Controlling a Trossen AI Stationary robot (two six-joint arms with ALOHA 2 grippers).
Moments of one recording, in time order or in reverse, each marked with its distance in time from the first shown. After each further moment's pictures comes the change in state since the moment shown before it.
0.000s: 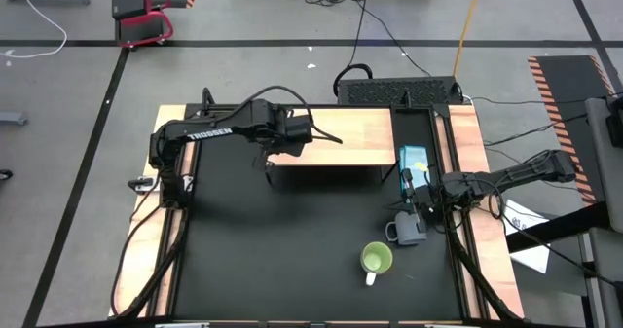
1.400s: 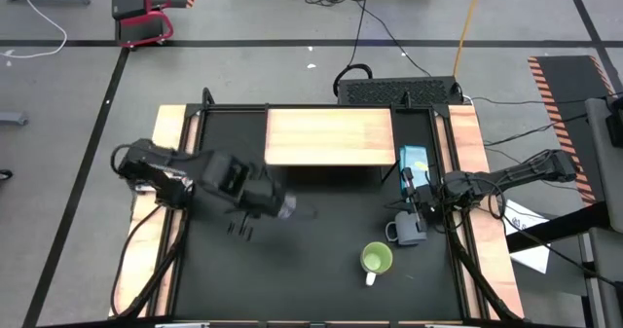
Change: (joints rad) left arm -0.458 -0.159 -0.076 0.001 0.301 -0.541; right arm 0.000 0.013 0.000 0.063 0.000 -0.012
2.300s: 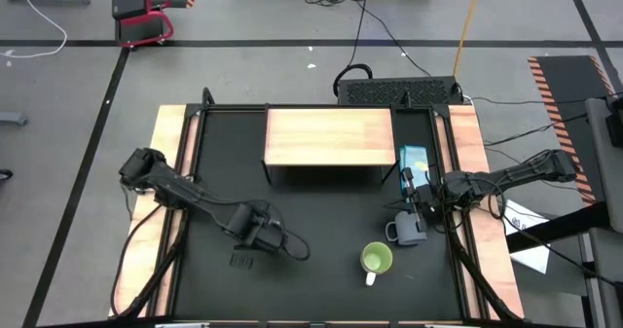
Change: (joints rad) left arm -0.151 0.043 -0.481 0.318 0.043 -0.198; right arm 0.000 0.000 0.000 0.000 0.000 0.003
